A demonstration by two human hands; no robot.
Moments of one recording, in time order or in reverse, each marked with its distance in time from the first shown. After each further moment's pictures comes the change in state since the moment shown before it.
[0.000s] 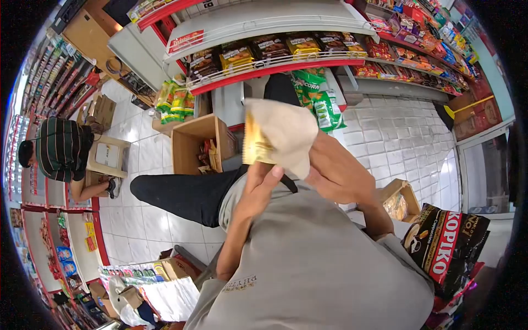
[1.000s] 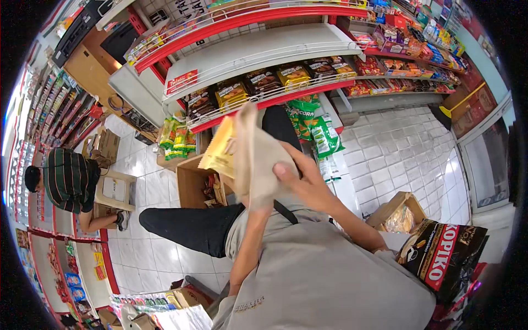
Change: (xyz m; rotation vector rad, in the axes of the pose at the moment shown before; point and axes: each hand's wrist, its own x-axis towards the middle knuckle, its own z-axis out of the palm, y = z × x) left_hand 0.076 0.011 0.040 0.376 0.408 0.419; right_hand 0.016 0.031 0.037 0.747 0.431 0.494
